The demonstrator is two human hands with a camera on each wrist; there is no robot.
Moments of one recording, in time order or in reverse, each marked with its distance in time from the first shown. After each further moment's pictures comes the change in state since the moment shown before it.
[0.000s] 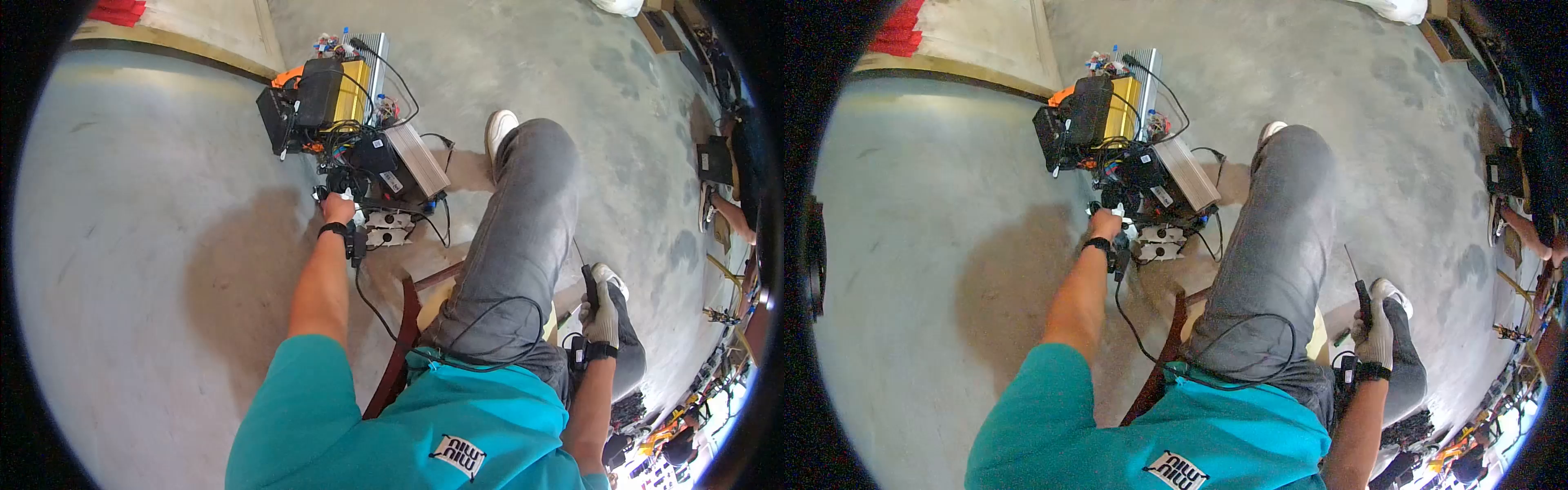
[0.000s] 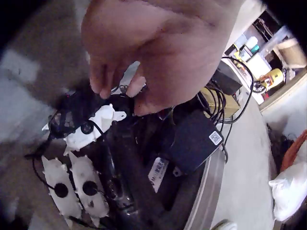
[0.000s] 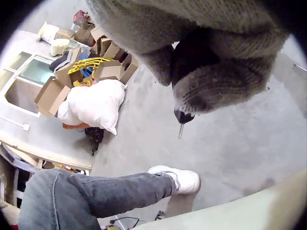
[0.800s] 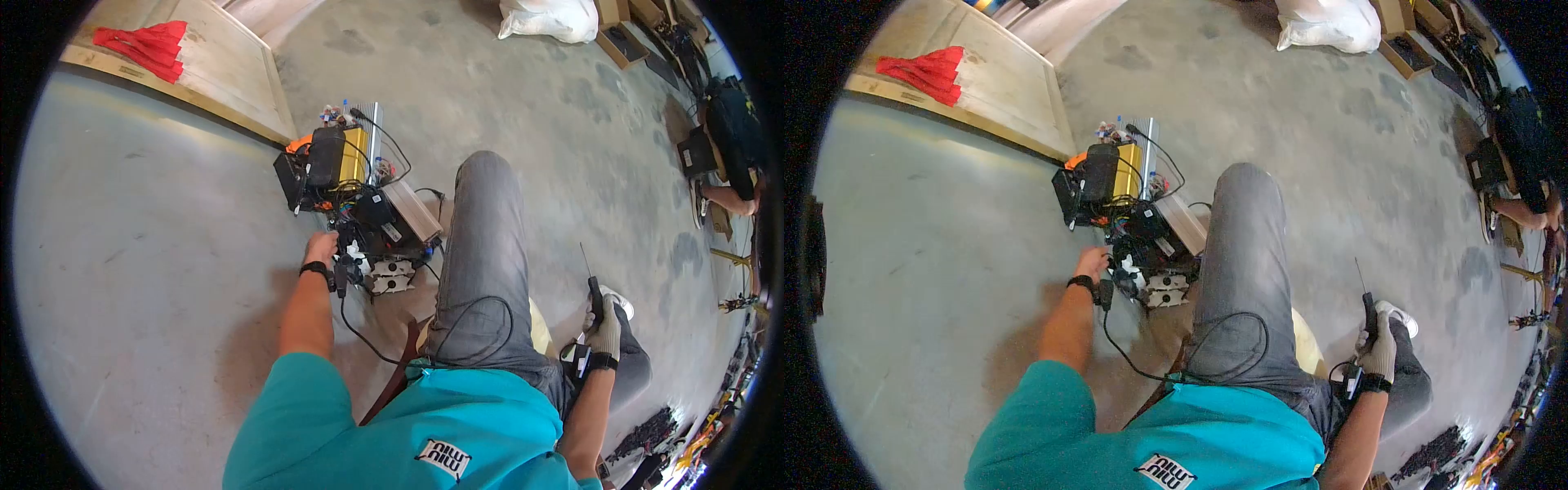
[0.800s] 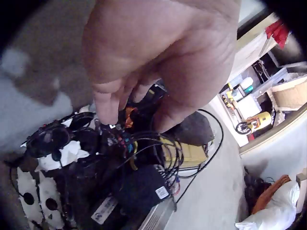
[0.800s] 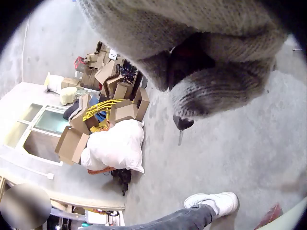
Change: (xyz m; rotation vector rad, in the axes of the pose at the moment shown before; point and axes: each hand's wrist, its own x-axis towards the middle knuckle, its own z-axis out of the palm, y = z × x) left_hand 0.013 -0.001 -0.068 -0.828 -0.114 -0.108; right_hand 0.001 0.002 -0.025 0.337 -0.030 -0.066
